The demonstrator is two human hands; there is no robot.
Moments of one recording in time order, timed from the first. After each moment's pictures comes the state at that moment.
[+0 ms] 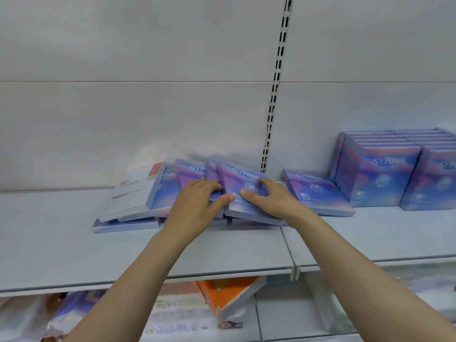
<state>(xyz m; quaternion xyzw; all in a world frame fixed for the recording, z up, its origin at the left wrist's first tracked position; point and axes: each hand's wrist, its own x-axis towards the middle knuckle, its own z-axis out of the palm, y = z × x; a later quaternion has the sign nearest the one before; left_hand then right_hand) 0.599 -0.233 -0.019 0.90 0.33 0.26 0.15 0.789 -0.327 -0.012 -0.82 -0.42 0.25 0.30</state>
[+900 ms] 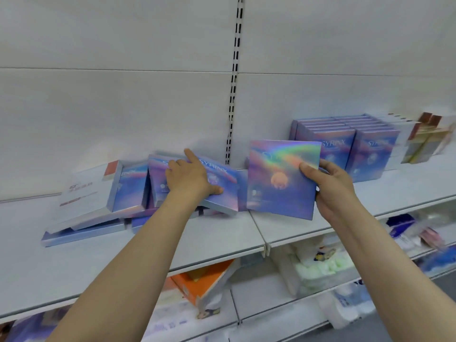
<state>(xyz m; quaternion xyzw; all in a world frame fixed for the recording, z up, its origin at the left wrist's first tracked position) 0.674 -0.231 0.006 0.89 0.46 0.05 0.06 0.826 -0.449 0.018 -0.59 -0.16 0.17 0.77</state>
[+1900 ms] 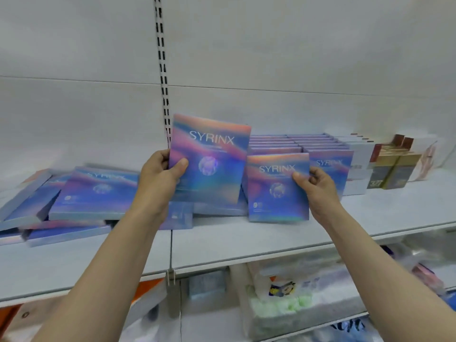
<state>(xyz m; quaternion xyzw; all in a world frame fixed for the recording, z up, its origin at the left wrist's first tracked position) 0.766 -0.351 0.026 0.59 0.29 0.47 0.59 1.041 -0.524 -0.021 -0.66 -0.28 0.12 0.69</state>
